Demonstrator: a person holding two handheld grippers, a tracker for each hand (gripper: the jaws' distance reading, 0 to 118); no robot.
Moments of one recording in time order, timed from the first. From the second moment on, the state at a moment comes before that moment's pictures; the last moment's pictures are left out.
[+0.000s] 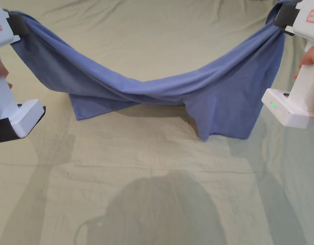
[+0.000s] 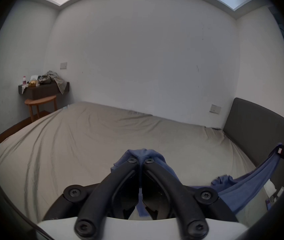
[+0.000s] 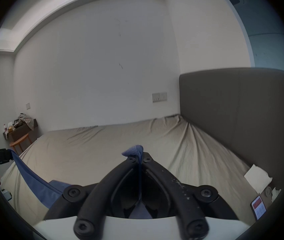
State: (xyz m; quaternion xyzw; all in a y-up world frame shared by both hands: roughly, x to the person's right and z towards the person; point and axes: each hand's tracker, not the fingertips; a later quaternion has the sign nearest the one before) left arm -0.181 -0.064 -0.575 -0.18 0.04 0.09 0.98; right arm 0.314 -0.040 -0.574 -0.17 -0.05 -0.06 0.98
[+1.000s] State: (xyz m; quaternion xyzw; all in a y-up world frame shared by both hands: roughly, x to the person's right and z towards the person) left arm -0.228 -0.128 -0.229 -0.35 0.04 0.06 0.93; right arm 0.350 -0.111 -0.210 -0.38 -0.07 -0.05 0.92
